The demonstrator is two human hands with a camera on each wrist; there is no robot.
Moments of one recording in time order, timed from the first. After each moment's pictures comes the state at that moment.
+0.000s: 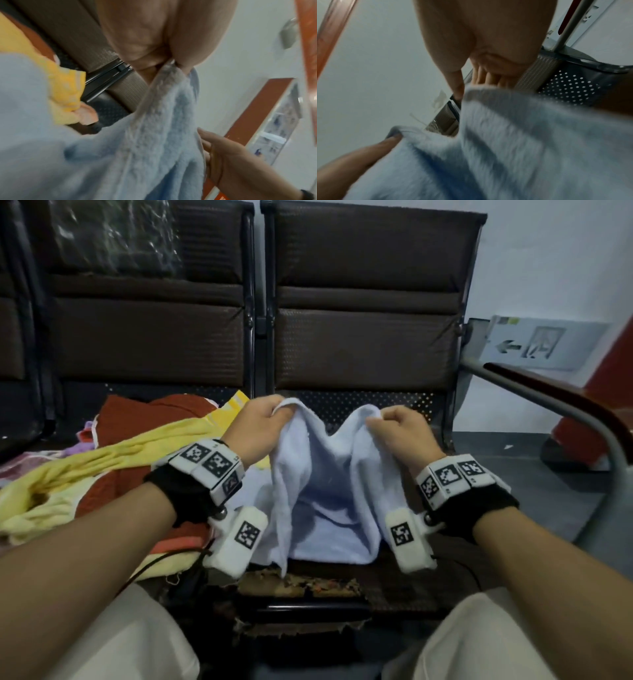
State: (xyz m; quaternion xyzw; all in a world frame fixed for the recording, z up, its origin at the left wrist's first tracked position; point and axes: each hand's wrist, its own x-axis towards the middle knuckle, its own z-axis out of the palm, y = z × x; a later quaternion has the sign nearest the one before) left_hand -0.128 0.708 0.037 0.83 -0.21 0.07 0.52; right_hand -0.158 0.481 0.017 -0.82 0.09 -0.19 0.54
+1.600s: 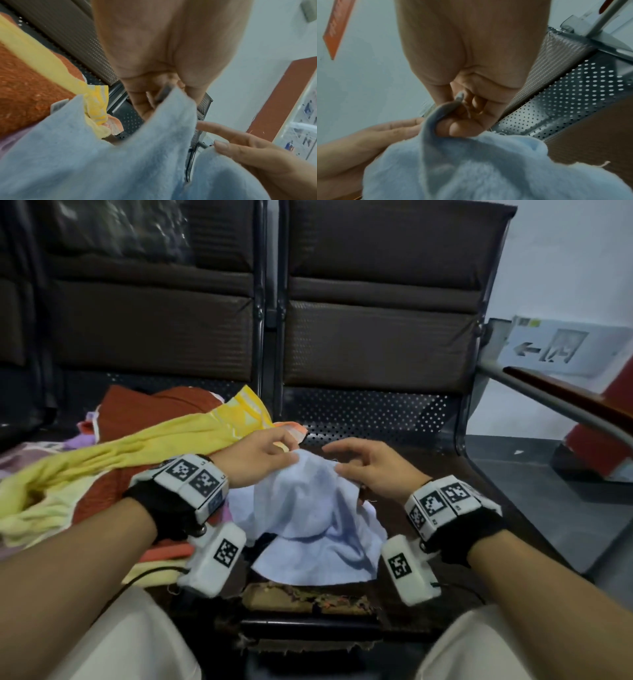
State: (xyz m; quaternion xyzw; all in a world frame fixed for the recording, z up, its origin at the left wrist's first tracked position) left_hand -0.116 0.734 0.010 0.84 -0.23 -0.11 0.49; right_hand -0.160 0.519 0.003 -0.85 -0.11 0.04 0.51
